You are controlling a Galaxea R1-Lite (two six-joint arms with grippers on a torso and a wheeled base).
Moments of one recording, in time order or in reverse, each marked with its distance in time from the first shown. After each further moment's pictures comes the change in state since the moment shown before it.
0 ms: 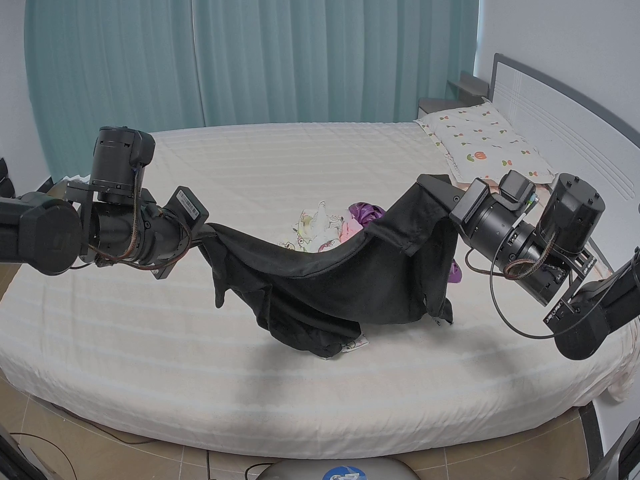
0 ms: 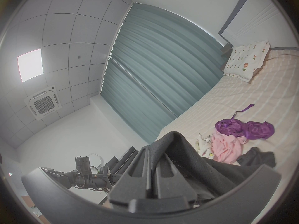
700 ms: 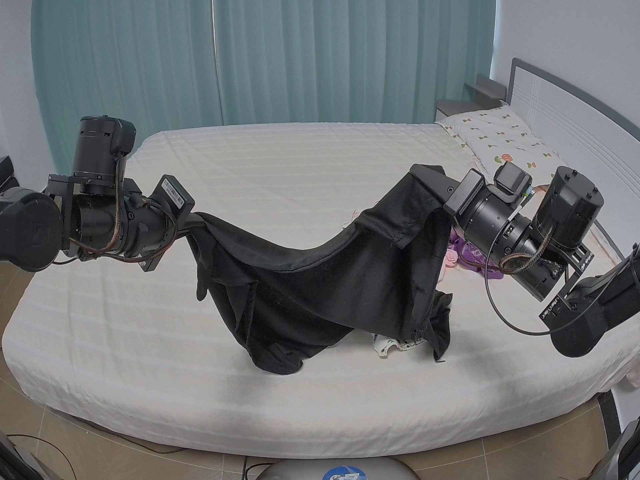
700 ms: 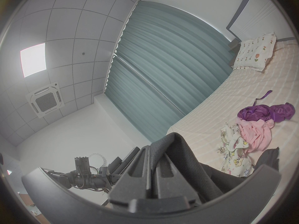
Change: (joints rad) left arm 0.020 -0.050 0.003 0.013 0.002 -0.001; right arm 0.017 0.009 -0.031 -0.007 -0.001 0.001
